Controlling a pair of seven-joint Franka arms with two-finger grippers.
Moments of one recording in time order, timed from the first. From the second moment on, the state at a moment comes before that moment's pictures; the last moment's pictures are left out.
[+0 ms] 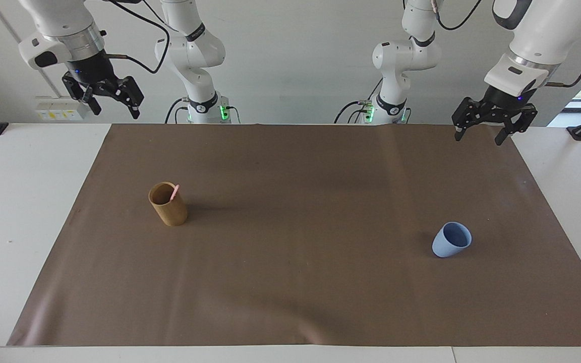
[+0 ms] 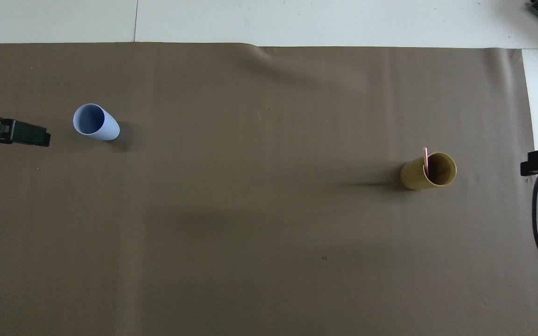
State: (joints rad) left arm 0.00 0.02 -0.08 -1.54 -0.02 1.66 0.11; right arm 0.04 -0.08 -0.10 -1.56 -0.03 1.47 0.07
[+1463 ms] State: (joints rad) left arm 0.09 0.39 -0.08 -1.68 -0.02 2.15 0.14; right arm 0.04 -0.08 -0.10 -1.56 -0.03 1.47 0.07
